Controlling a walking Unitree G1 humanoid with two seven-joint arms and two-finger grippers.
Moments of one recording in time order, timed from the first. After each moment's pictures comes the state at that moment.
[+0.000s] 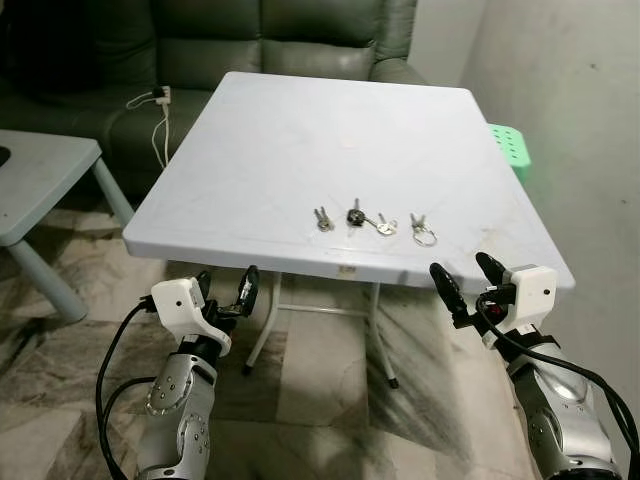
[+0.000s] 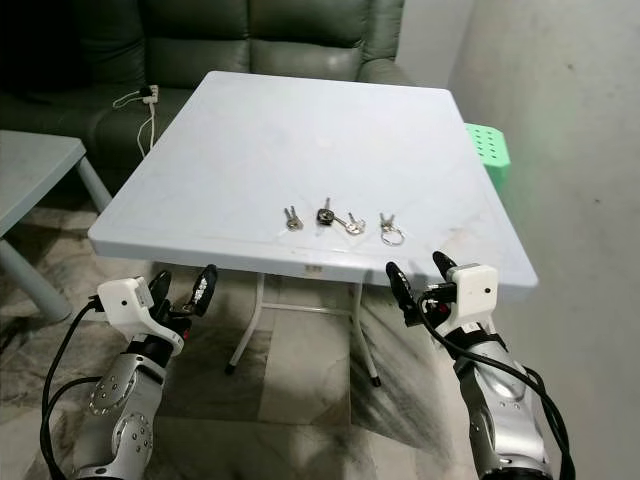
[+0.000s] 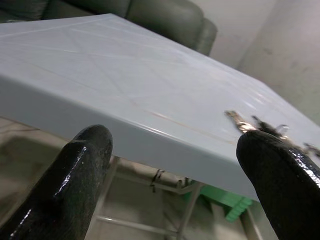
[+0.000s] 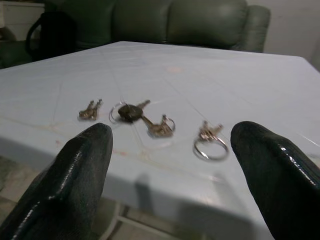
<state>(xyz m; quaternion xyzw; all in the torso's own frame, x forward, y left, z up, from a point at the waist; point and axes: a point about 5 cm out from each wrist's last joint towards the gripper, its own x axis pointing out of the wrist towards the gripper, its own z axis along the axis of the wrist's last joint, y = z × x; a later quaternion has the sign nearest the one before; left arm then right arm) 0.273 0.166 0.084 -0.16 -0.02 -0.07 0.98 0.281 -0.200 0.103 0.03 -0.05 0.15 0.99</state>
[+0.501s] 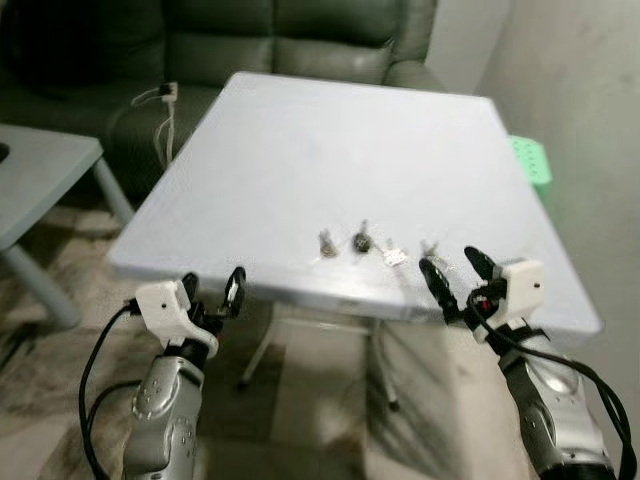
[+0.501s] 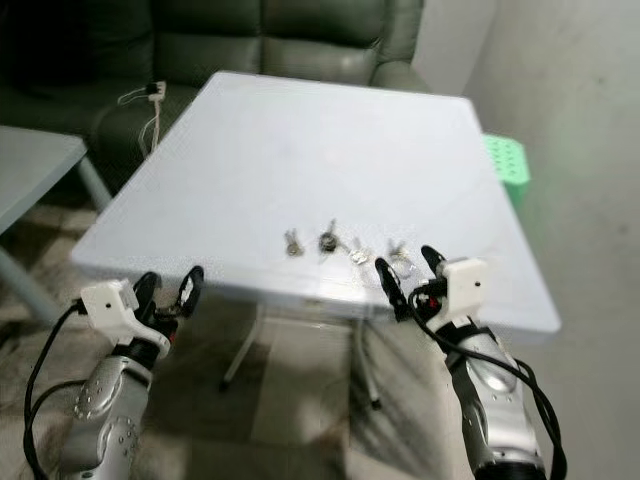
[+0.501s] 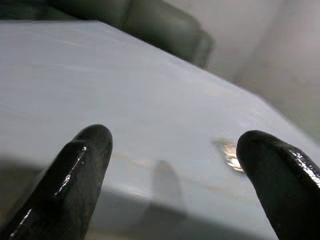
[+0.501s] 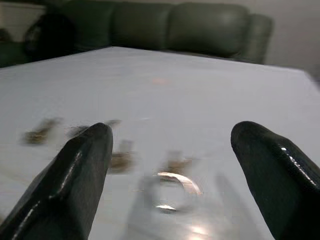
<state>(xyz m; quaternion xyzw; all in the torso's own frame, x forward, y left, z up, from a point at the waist) 0.271 0.157 0.087 -0.18 -0.02 -0.07 0.98 0.281 -0.205 0.104 0.02 -0.04 0.15 0.99</state>
